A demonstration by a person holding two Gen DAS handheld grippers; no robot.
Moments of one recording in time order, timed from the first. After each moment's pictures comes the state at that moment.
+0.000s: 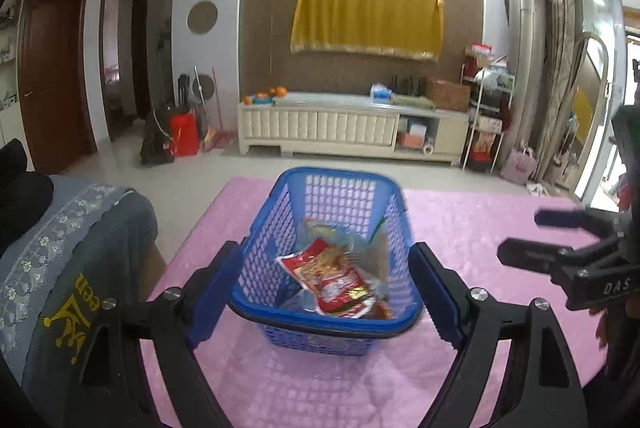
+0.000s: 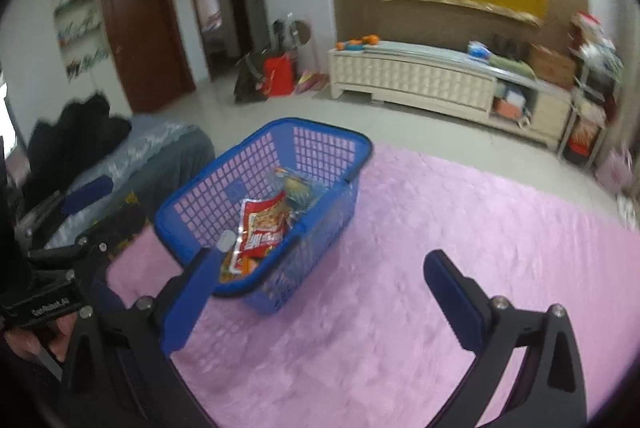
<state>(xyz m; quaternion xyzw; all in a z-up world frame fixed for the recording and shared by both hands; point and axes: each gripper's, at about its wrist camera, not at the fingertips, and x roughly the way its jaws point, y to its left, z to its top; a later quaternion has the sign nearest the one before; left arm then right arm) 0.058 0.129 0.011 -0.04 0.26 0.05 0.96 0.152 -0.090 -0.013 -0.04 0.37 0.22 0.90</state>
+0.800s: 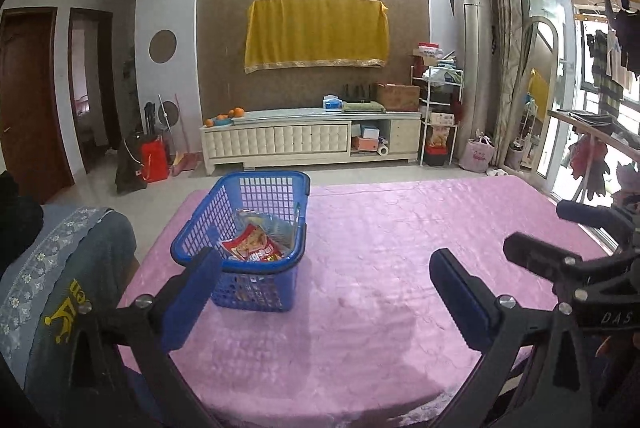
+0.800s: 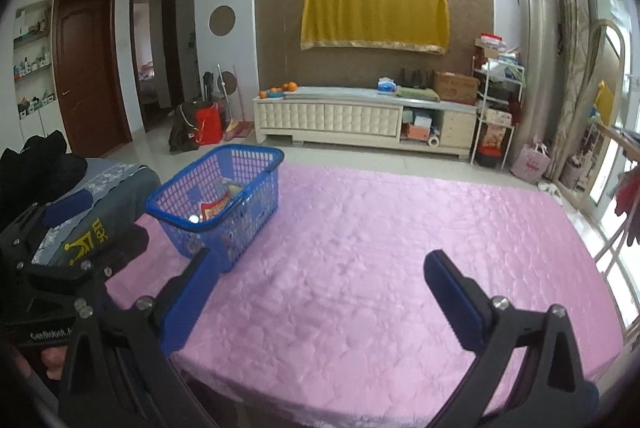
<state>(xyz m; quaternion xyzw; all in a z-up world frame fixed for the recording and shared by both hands) -0.024 0.030 0.031 0.00 0.24 -0.01 0.97 0.004 -0.151 0.015 -0.03 0.28 0.08 0.96</state>
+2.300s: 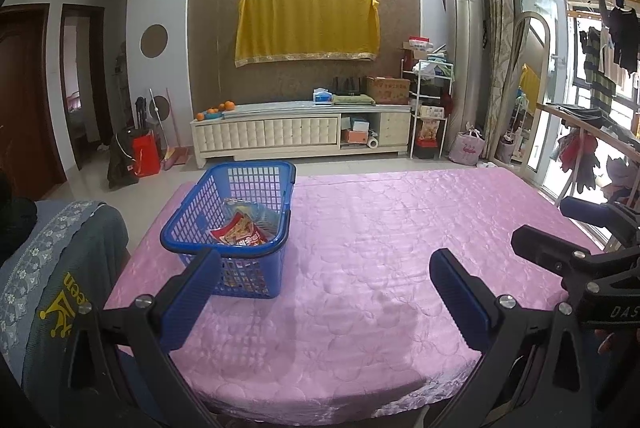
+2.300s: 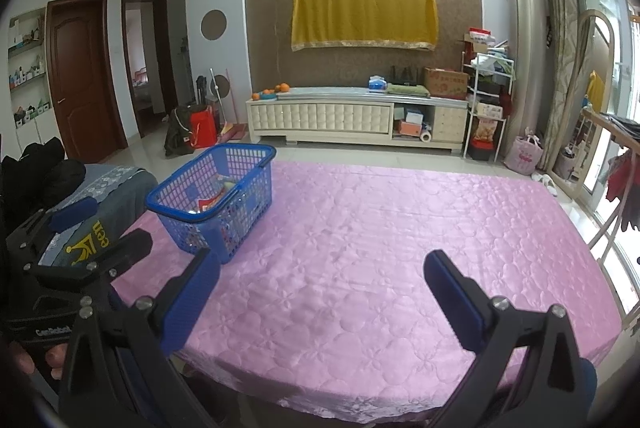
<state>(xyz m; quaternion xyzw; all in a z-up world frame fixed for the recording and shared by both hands) -0.035 0.021 0.026 0.00 0.25 -0.02 0.97 -0.020 -0.161 0.016 -0.03 0.28 0.07 0.96</state>
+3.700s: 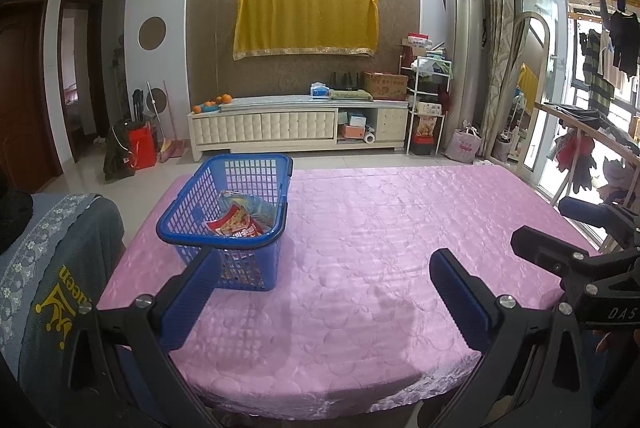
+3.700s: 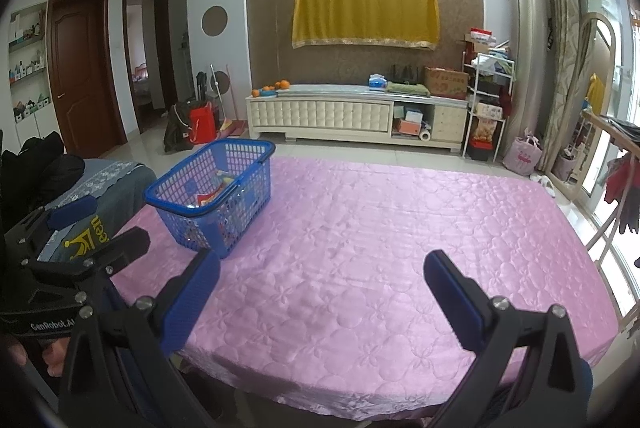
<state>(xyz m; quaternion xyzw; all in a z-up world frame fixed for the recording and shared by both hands) -0.033 0.024 0.024 -0.01 0.26 -0.03 0.97 -0.023 -0.160 0.017 -0.03 0.28 0.07 0.96</state>
